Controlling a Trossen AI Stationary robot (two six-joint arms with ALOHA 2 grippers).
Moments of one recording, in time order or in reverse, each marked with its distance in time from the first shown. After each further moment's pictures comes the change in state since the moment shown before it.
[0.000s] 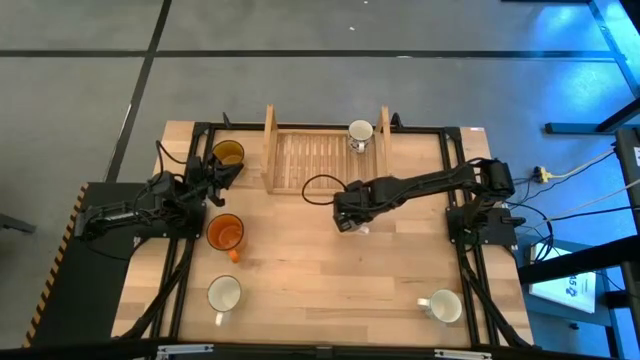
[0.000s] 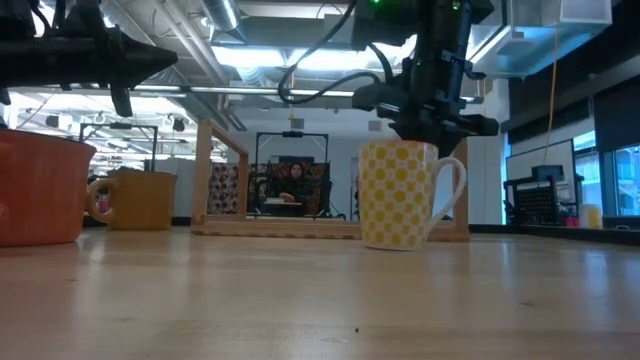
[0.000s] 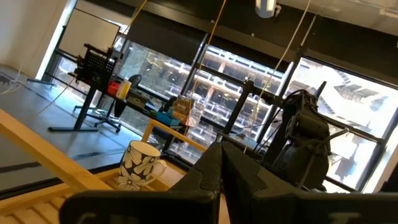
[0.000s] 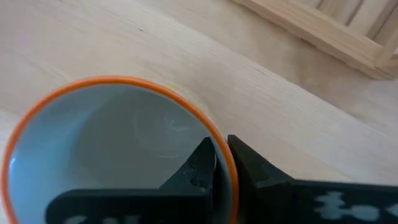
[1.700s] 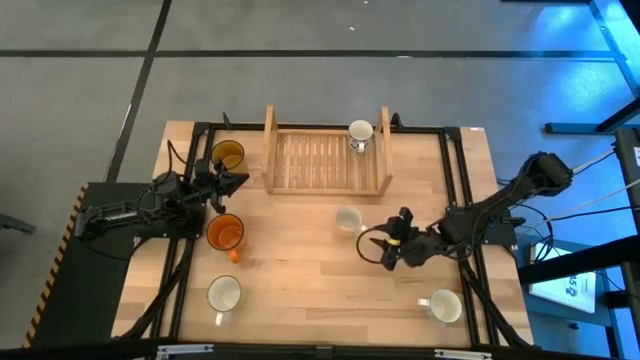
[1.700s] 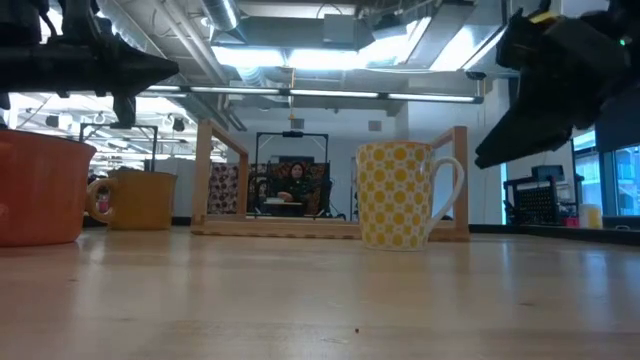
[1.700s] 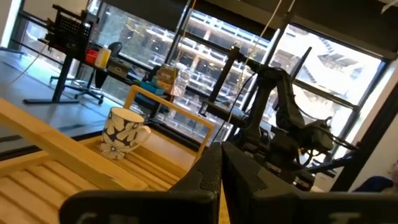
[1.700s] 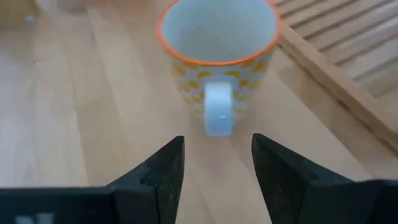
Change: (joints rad) left arm 0.000 0.000 0.000 -0.103 0.124 -0.025; right arm 0.465 -0.507 -0.776 0.835 0.507 -0.374
